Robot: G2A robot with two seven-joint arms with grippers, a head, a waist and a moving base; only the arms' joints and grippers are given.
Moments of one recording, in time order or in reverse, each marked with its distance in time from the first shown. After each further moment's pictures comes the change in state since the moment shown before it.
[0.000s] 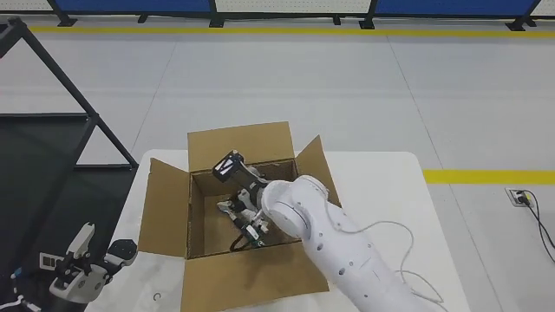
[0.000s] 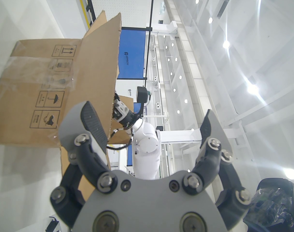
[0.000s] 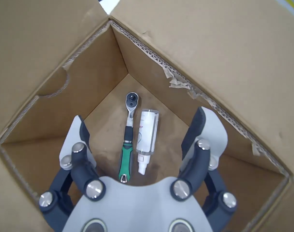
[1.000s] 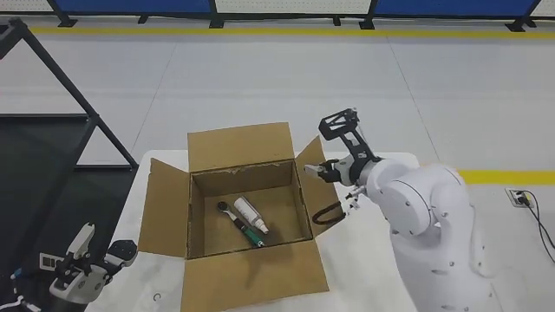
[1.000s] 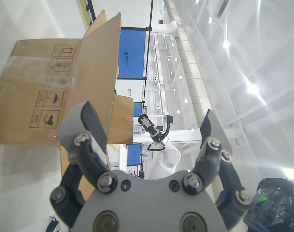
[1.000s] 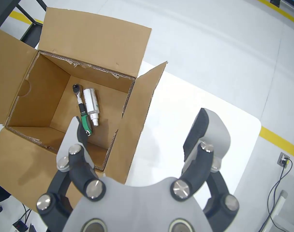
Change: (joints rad) left arm 0.000 0.000 0.000 0.000 0.000 0.000 0.000; right arm -0.151 0.107 0.468 -0.564 -0.097 0.092 0.499
